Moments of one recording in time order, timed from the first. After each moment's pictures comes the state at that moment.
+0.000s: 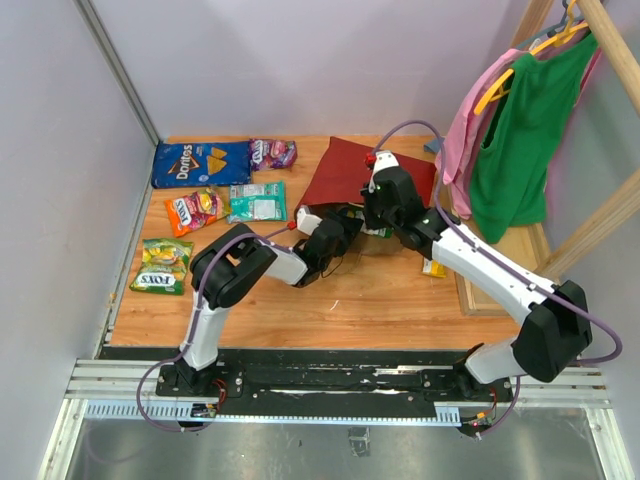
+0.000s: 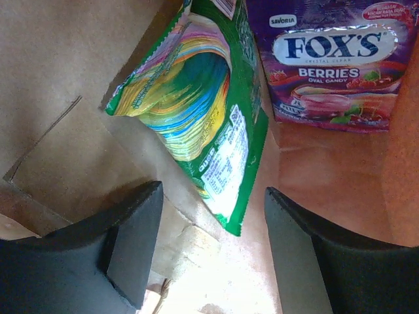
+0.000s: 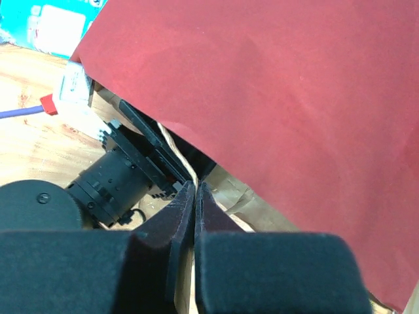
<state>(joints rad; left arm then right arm) -0.79 2.08 0.96 0.74 -0.40 -1.43 0.65 1.42 1.18 -0.35 0.21 0.22</state>
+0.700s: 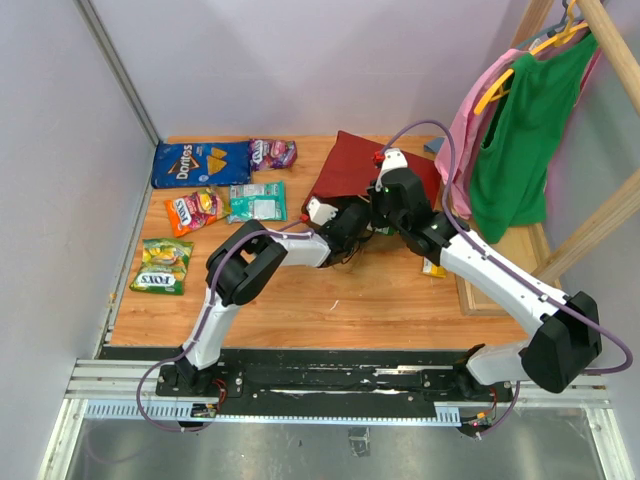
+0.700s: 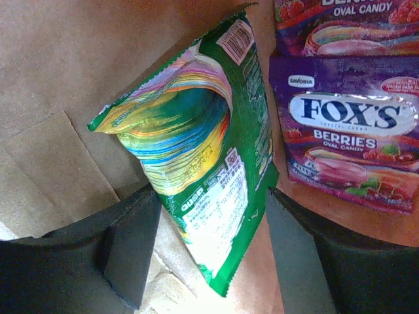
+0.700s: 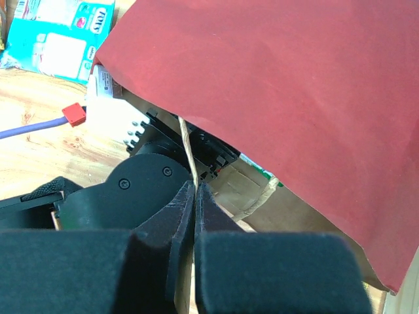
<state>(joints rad) -0.83 2.18 1.34 0.25 -0.64 -1.58 0.65 1.35 1.15 -0.31 0.25 0.22</state>
